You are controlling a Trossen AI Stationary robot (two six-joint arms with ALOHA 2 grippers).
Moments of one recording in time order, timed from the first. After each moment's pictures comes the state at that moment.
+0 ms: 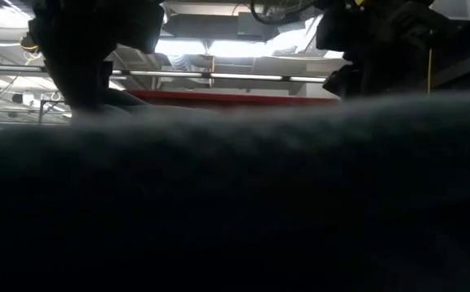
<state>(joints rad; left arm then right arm) -0.39 1.61 1.11 -0.77 -0.05 -0.89 0.05 1.41 1.00 -0.71 -0.19 -0.05</state>
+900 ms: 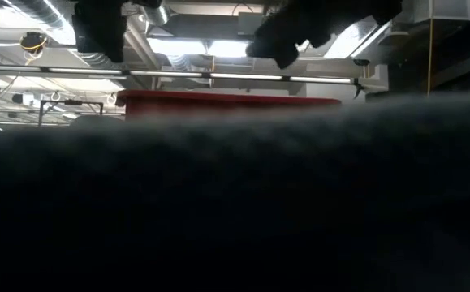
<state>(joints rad) -0.28 1.40 1.16 -0.87 -0.04 -0.80 0.13 1.53 1.00 0.02 -0.21 -0.06</state>
